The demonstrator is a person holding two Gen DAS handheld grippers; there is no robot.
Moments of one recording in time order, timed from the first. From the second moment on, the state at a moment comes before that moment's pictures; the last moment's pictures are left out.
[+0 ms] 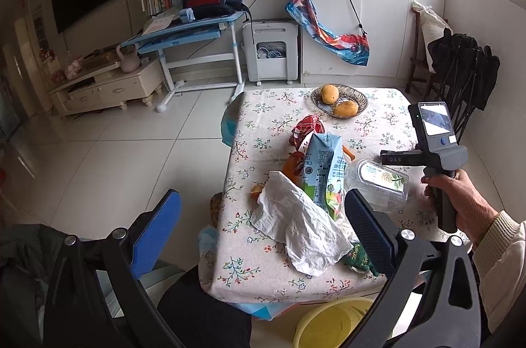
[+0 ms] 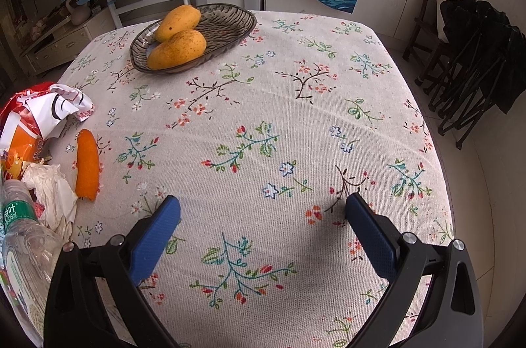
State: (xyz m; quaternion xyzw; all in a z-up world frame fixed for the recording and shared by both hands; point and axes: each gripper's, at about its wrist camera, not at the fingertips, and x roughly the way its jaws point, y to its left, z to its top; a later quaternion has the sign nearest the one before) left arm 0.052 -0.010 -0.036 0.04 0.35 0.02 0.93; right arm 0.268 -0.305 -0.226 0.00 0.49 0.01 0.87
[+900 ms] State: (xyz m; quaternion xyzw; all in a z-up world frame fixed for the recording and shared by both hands) left arm -0.072 0.000 0.031 0.03 0.27 0.00 0.96; right arm -0.046 -0.247 -0.060 0.06 0.23 0.14 0.96
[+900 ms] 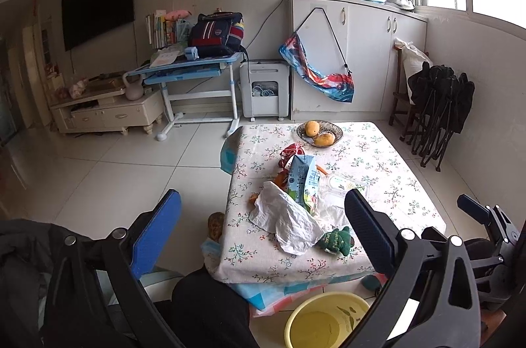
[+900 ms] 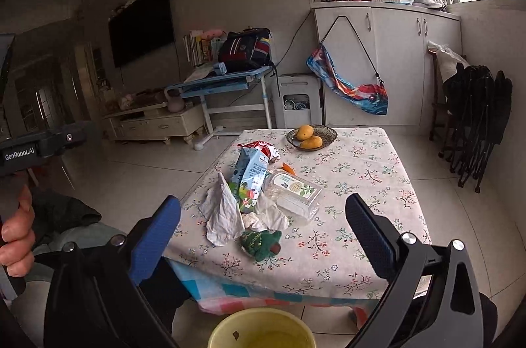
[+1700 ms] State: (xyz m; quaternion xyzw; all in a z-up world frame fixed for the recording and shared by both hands) left arm -0.097 0.013 0.048 0.01 0.26 -0.01 0.97; right arm -0.085 -0.218 -0.041 0.04 0.21 0.16 0.96
